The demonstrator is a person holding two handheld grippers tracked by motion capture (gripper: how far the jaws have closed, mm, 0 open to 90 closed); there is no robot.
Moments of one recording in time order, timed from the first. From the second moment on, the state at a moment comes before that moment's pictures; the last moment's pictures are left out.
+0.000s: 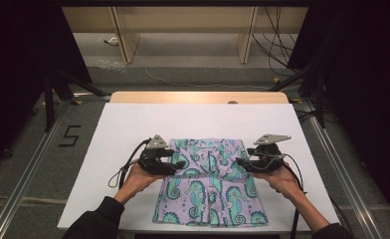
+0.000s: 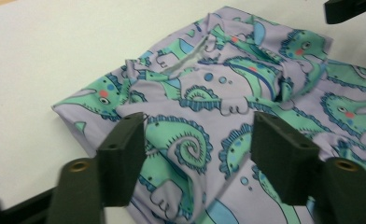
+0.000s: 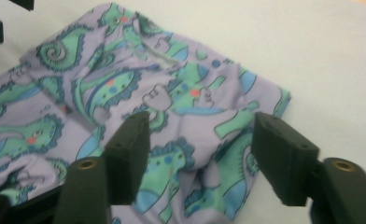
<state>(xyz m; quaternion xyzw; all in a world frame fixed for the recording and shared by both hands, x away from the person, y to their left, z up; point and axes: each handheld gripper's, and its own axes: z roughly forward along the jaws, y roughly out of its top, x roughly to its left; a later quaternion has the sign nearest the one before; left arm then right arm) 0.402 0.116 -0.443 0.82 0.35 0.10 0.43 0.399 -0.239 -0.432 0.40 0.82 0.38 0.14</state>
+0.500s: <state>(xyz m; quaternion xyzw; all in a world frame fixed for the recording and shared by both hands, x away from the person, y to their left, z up) 0.450 0.095 -0.447 0.81 0.41 0.09 0.41 0.436 -0.225 -0.421 0.41 0.81 0.39 0.12</state>
